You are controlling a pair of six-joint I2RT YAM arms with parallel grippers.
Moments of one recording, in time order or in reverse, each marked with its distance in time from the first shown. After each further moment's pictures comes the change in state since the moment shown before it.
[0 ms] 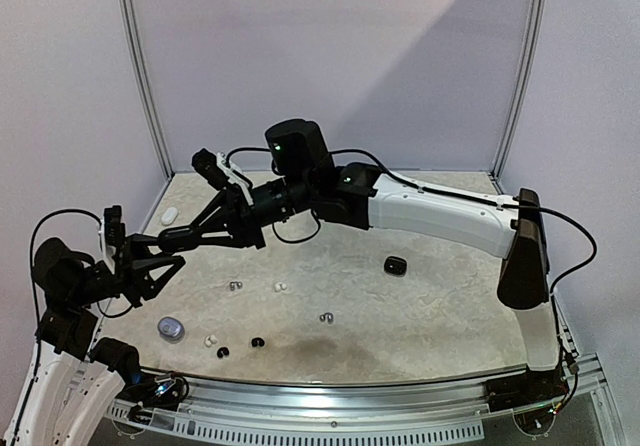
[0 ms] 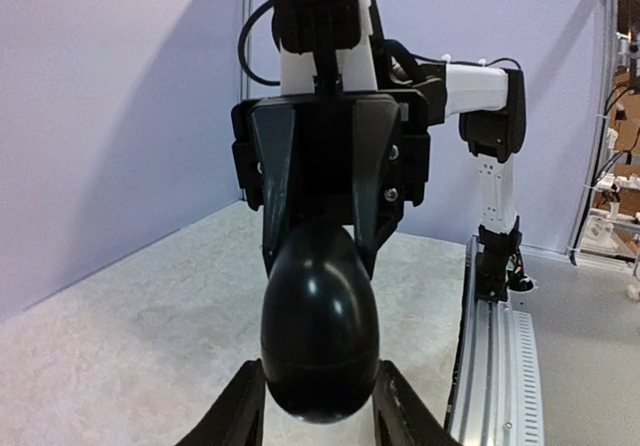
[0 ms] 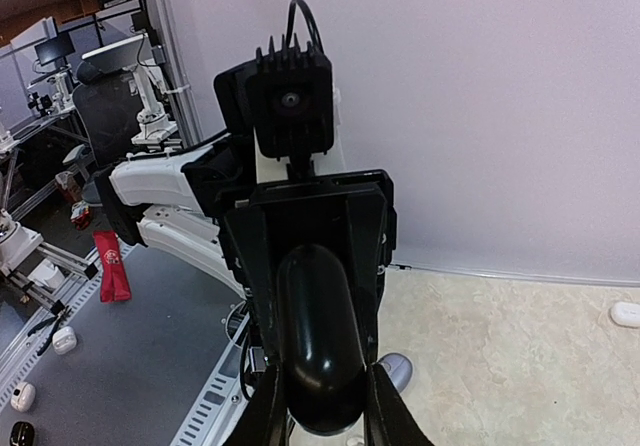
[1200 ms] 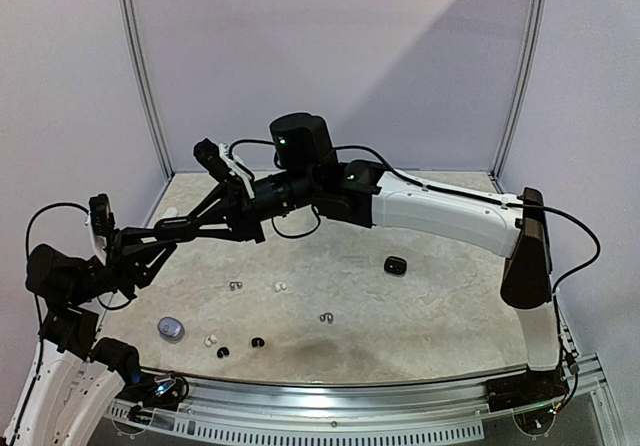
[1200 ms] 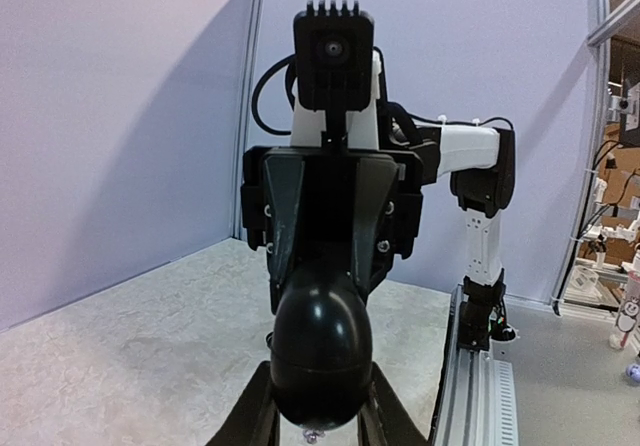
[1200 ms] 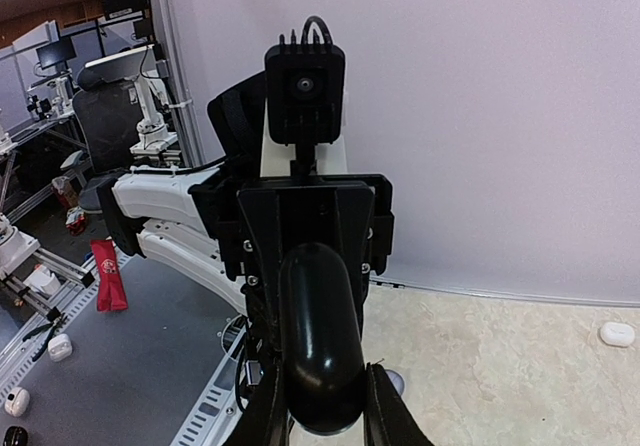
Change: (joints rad) left arm 0.000 0.010 -0.026 0.248 -0.035 -0.238; right arm 0.000 -0.016 -0.008 0.053 -0.003 0.008
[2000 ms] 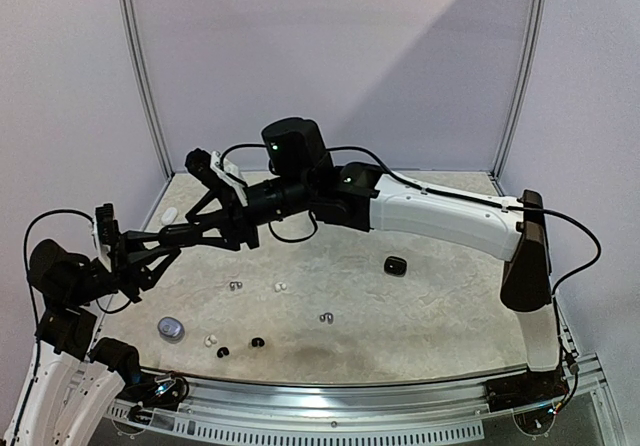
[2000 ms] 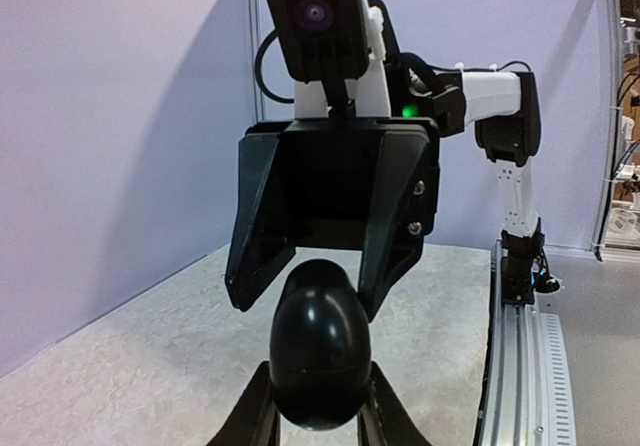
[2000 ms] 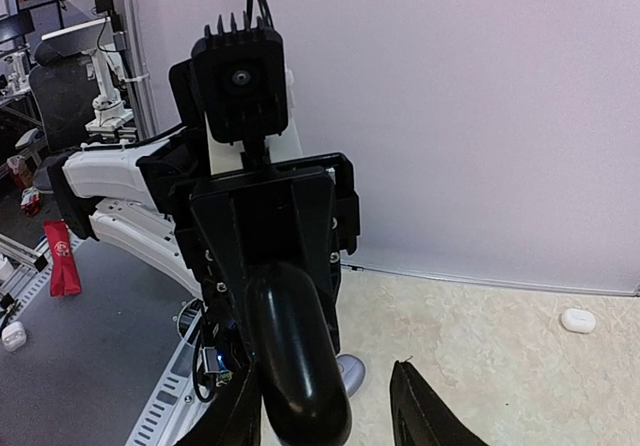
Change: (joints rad) left arm -0.002 -0.012 0.026 -0.164 0.002 0.272; right arm 0.021 0.003 0.016 -0.066 0.153 -0.096
